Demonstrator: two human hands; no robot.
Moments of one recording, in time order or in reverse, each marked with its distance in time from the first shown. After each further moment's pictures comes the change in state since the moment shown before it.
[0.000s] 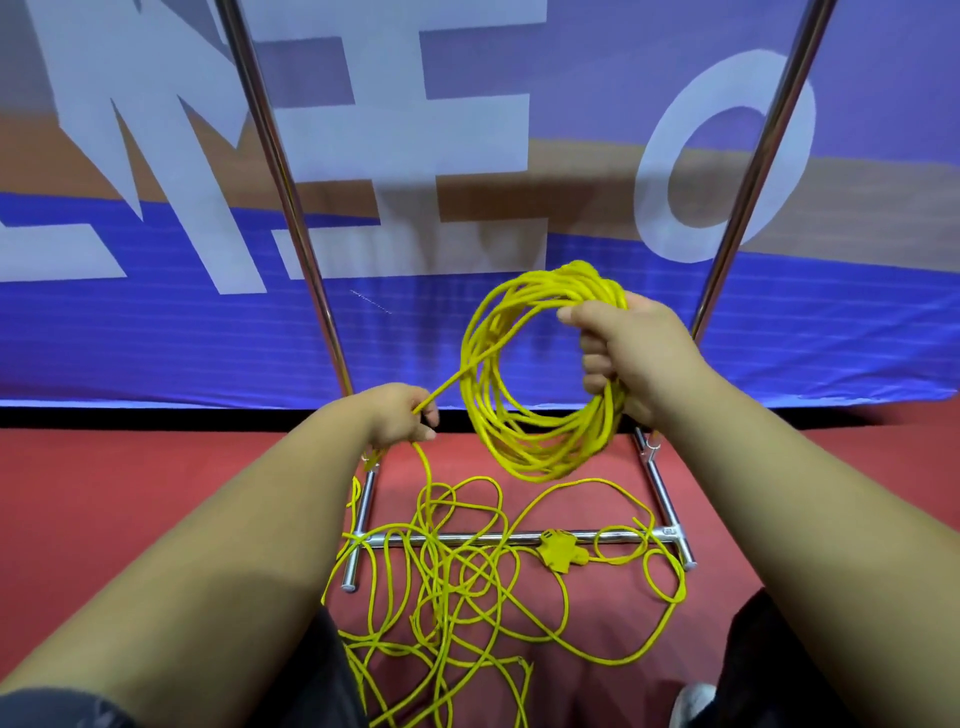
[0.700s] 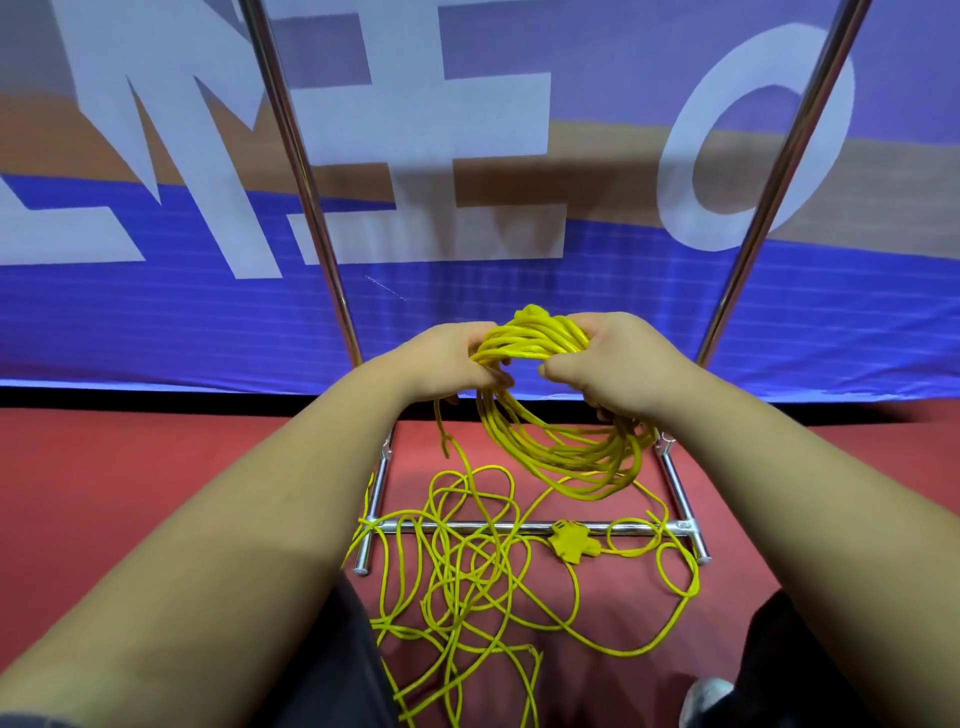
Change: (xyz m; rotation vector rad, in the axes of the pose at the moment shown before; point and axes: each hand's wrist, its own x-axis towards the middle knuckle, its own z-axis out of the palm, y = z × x) left_hand -0.025 0.071 -0.031 -0.295 0.156 0.304; right_hand -0.004 0.012 0.012 -0.831 -0.133 -0.103
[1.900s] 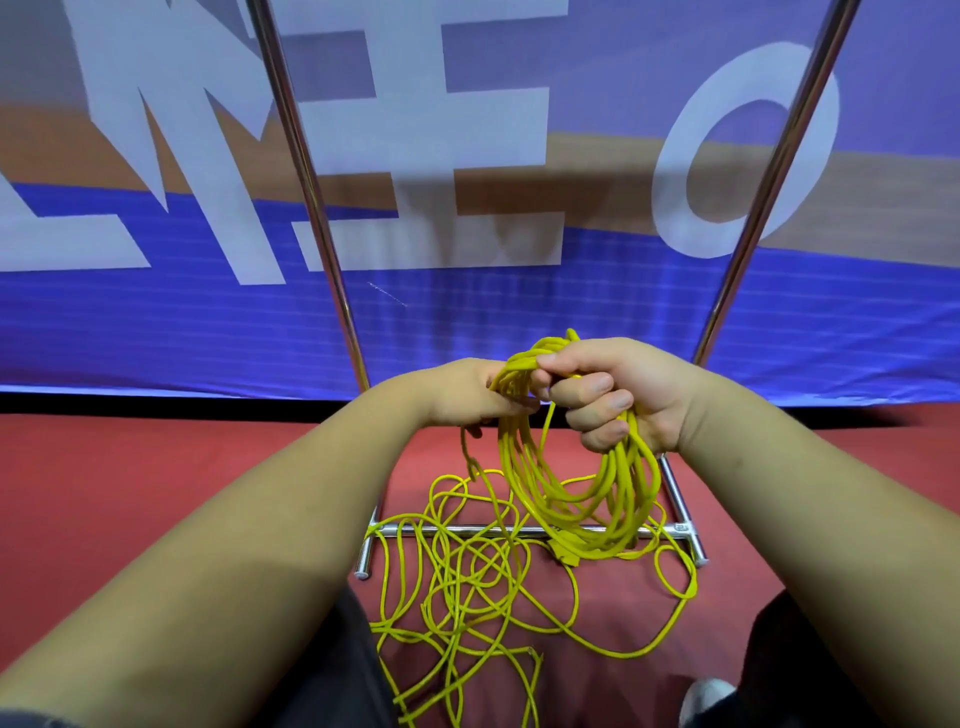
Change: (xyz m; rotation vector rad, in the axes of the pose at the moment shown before) left_hand -0.005 0.002 0.028 -0.040 -0.197 0.043; right_hand -0.012 0.001 -0.007 0.981 -0.819 0.372
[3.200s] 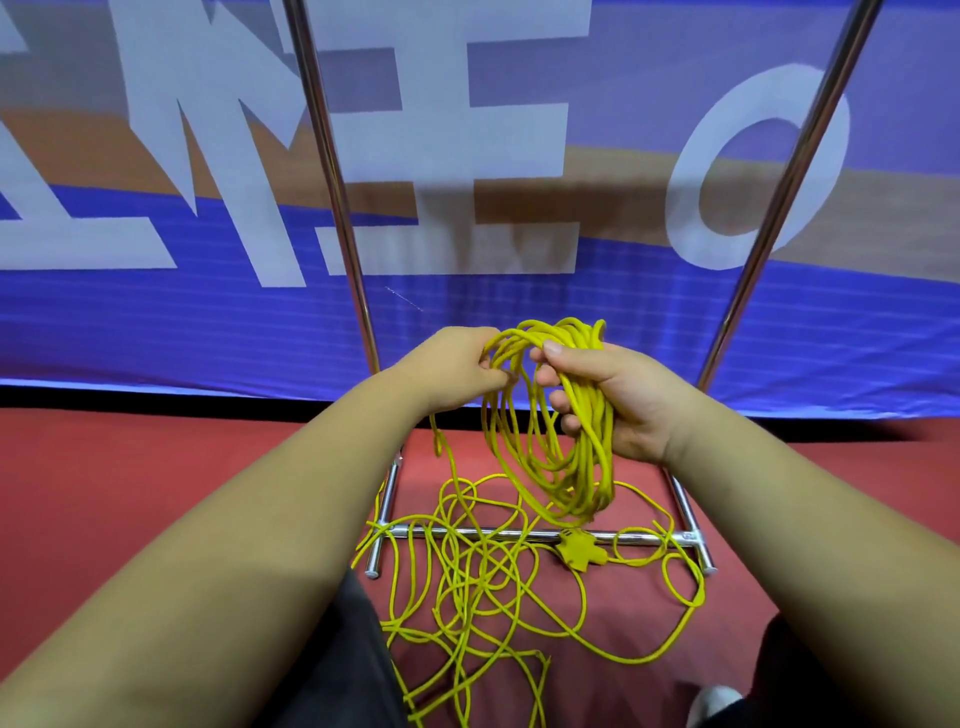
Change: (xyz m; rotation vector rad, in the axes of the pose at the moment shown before) left_hand -0.030 0.010 -0.031 0.272 0.375 -0.017; right_hand 0.014 0.016 0.034 -0.050 0.384 -0.357
